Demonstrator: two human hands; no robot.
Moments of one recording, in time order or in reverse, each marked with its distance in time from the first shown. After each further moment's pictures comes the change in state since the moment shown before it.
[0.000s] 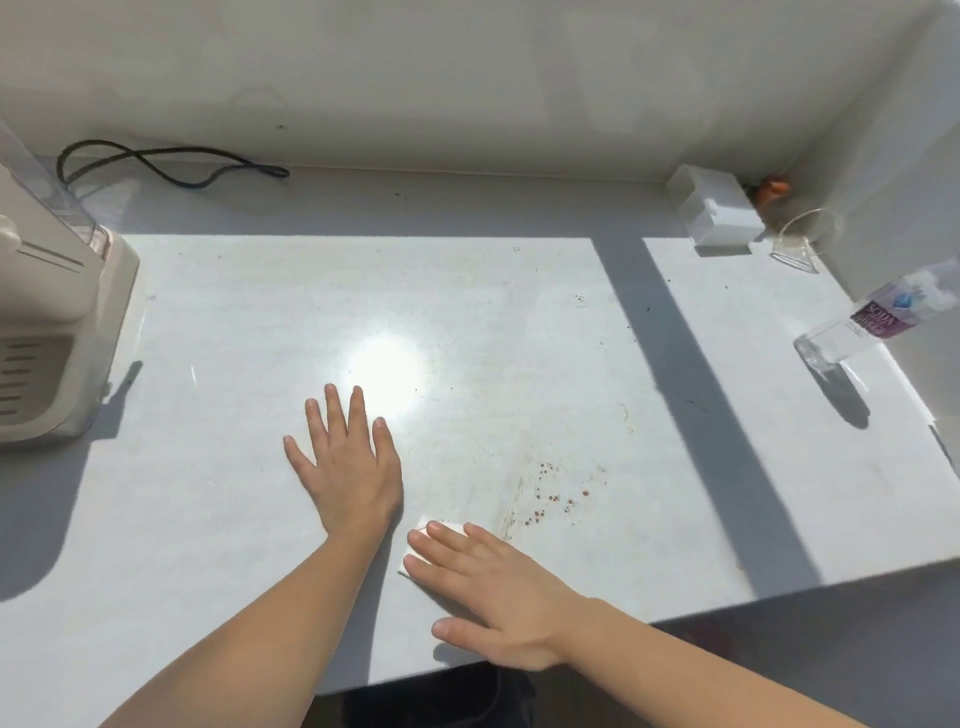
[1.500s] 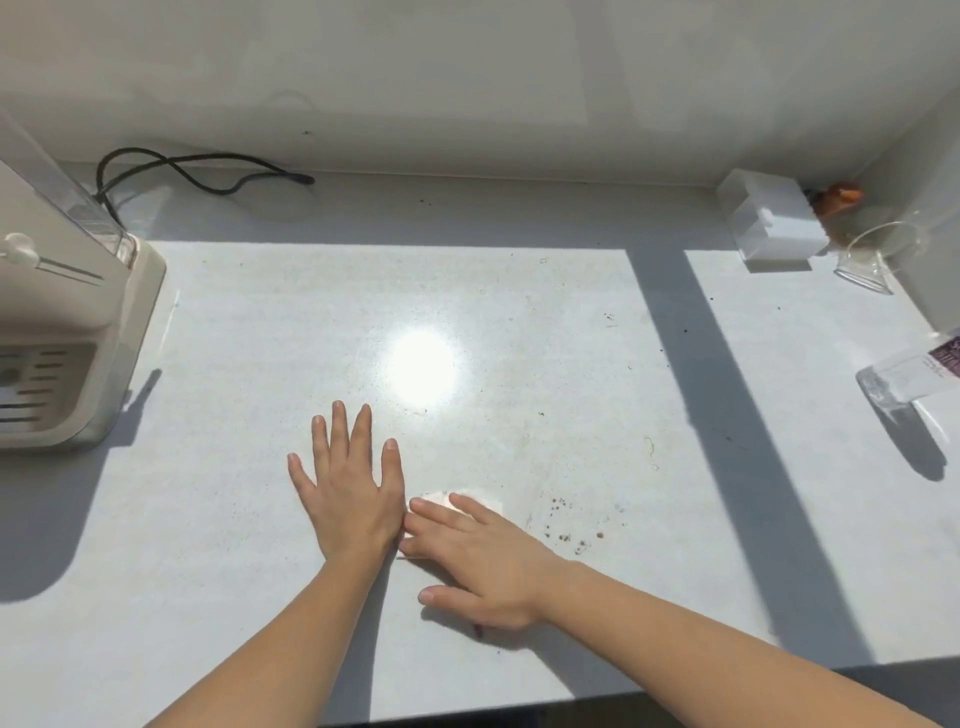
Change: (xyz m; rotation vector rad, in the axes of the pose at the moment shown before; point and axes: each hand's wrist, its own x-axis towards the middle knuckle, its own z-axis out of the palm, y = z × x) left_hand 0.002 0.002 -0.001 -0.020 0.032 -0.014; right_hand 0.047 0.044 -0.021 -0.055 0.075 -0.139
